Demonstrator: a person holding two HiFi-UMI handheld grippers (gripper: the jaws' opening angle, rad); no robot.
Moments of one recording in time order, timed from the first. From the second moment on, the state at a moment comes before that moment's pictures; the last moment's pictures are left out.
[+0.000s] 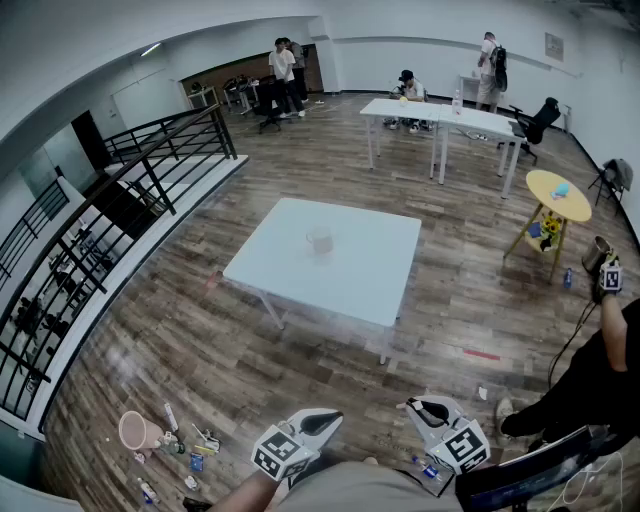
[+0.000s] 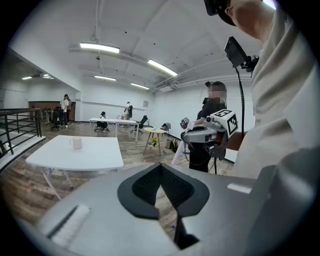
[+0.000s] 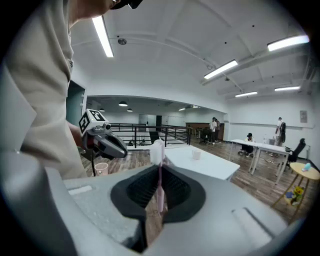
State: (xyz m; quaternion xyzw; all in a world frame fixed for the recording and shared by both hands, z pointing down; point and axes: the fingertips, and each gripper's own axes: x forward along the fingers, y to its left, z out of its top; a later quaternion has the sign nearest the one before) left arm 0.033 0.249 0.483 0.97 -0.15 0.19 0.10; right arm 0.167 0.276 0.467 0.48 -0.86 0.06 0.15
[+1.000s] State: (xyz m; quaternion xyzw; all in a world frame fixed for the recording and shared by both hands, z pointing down) left arm 0.036 0.203 0.478 0.96 -0.17 0.18 0.10; right arm 0.164 0.228 0.469 0.46 -0.87 0.07 0.15
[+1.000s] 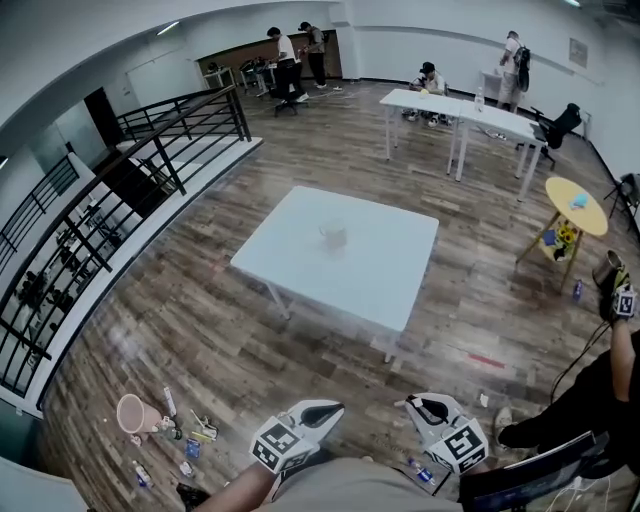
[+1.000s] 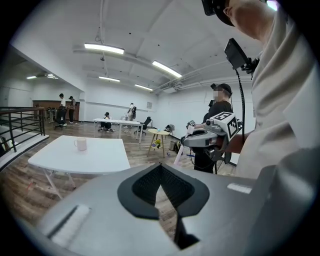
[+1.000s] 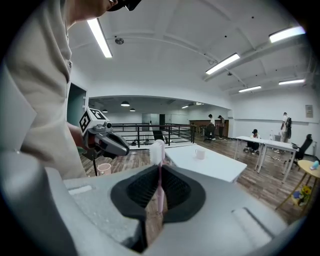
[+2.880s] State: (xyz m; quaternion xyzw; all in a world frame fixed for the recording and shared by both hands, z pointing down) left arm -0.167 -0.111 0.467 0.95 -0.26 0.13 0.13; right arm 0.029 -0.155 0.431 0.46 -0.88 0.05 0.14
